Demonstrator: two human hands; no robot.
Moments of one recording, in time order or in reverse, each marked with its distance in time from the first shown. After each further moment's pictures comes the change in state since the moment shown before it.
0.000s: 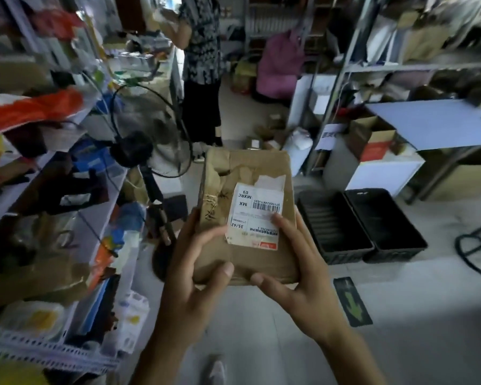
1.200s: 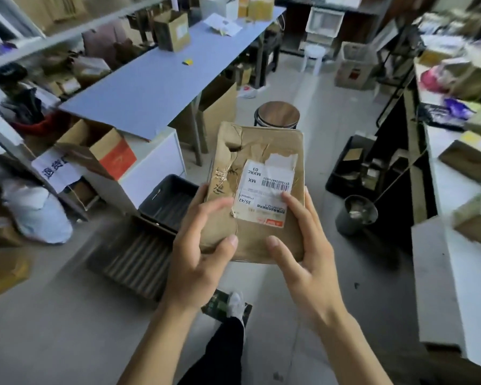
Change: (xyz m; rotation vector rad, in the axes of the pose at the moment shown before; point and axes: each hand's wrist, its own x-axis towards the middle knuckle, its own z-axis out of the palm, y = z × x) left_hand 0.291 0.031 0.693 -0.358 -0.996 0.196; right_hand 0.058 0.240 -0.540 -0.308 1.036 0.382
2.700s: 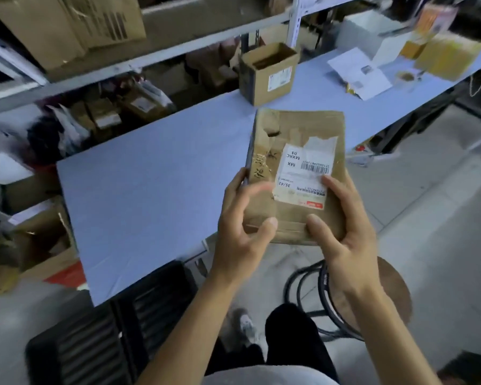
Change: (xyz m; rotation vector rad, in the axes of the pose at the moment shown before) left_hand 0.931 -0.293 0.025 0.169 0.575 -0.149; right_hand 1.023 0.295 0.109 0.085 -0.434 -0.113
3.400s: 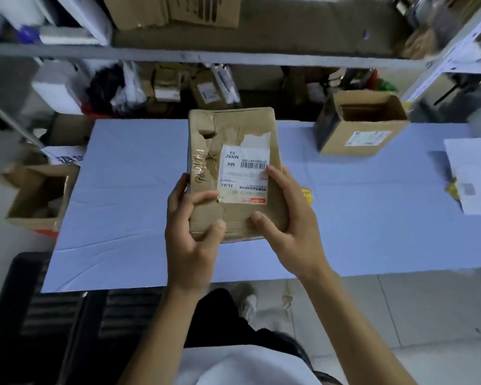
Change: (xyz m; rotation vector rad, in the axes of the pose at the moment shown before) left_hand 0.192 -0.080 0.000 0.095 0.733 -0.238; right_hand 0.297 0.069 0.114 0.084 -0.700 -0.153
